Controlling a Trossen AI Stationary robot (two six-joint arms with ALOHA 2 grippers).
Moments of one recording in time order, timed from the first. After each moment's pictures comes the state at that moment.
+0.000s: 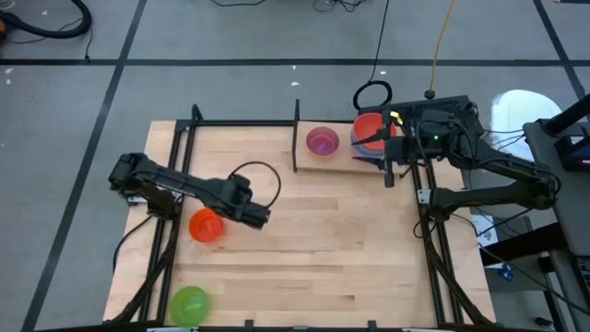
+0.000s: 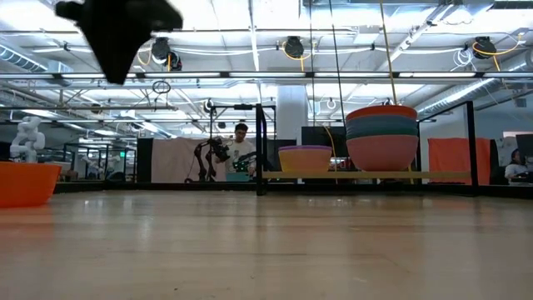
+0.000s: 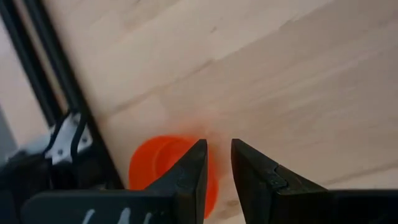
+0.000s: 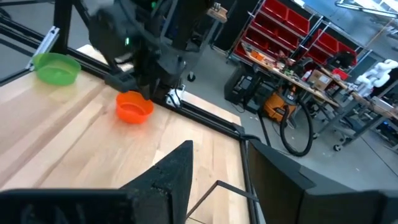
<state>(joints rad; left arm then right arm) -0.25 1.66 1.47 -1.57 -0.25 -1.39 -0.27 0.90 1.06 -0.37 -0.23 -0.52</state>
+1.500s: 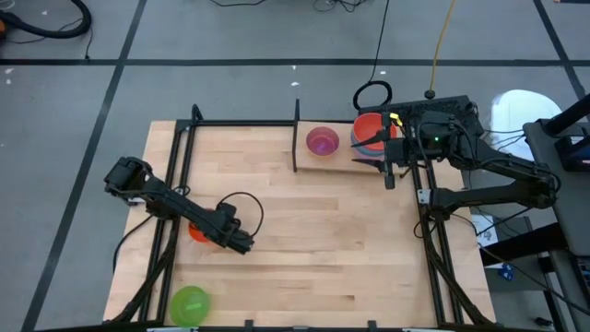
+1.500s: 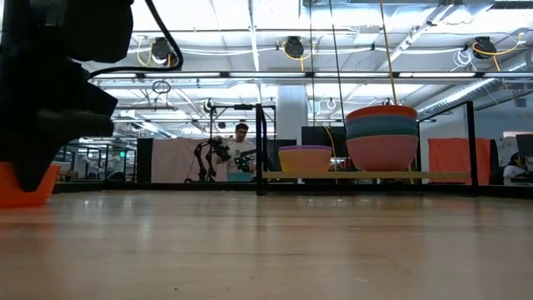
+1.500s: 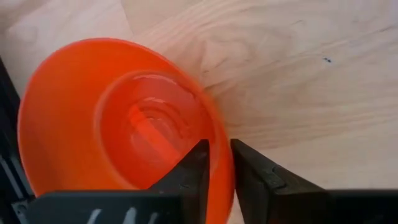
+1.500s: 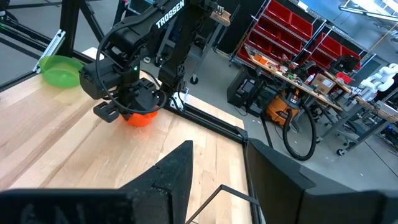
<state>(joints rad) -0.42 1.65 0.91 -1.07 -0.08 -1.63 -0.25 0.90 1.06 -0.36 -0.23 -0.52</state>
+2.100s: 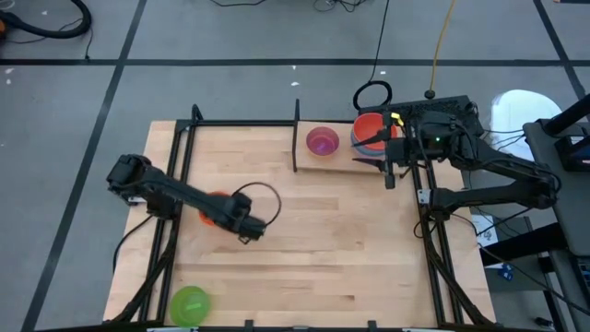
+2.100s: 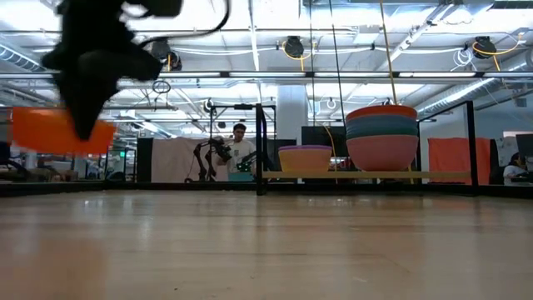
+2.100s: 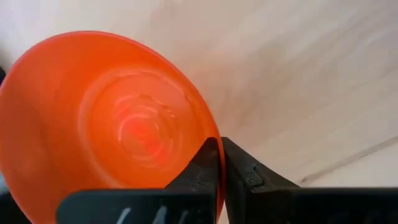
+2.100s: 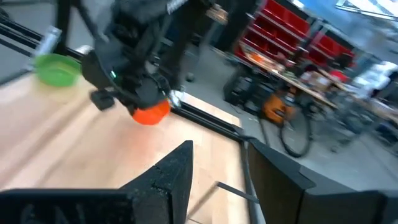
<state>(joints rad) -0.30 1.65 1.16 -1.27 -0.14 -1.23 -0.25 0.89 1.06 -0.37 -0.21 -0.52</state>
